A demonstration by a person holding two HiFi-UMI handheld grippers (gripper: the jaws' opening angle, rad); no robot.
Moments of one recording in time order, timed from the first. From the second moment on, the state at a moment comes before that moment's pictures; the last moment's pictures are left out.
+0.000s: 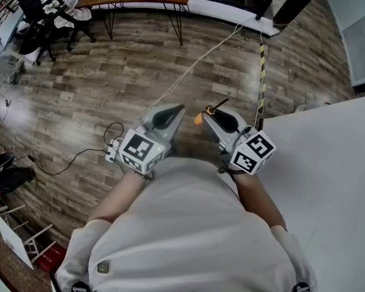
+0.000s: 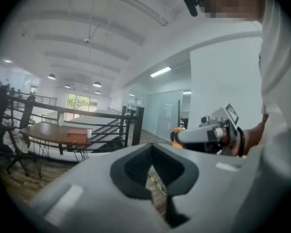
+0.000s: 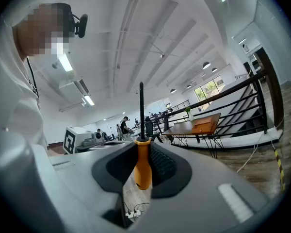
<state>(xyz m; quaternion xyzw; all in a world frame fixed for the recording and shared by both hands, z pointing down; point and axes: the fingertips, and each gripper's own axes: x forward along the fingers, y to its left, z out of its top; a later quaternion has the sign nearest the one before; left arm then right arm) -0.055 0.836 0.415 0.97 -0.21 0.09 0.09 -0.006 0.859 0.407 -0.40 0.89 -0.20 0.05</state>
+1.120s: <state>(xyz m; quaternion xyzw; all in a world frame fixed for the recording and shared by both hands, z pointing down) -0.148 0.593 0.407 0.98 -0.15 0.09 0.10 -0.110 0.621 0.392 -0.45 0.87 -0.21 0.07</state>
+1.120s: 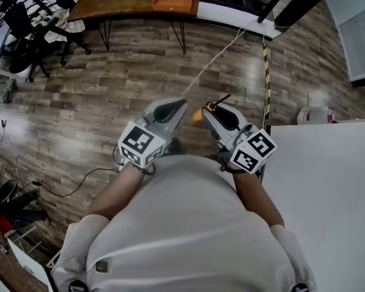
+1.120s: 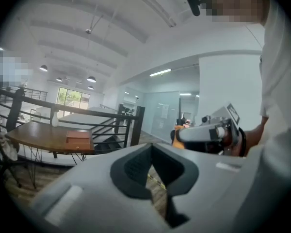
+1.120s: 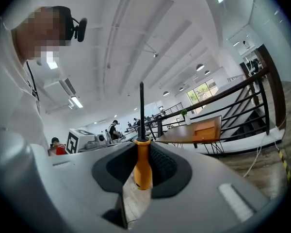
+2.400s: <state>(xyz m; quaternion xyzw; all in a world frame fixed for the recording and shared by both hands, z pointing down) 0.004 0.437 0.403 0.97 -0.21 0.07 0.10 0.040 0.458 0.384 -0.39 0.90 -0.20 0.06</state>
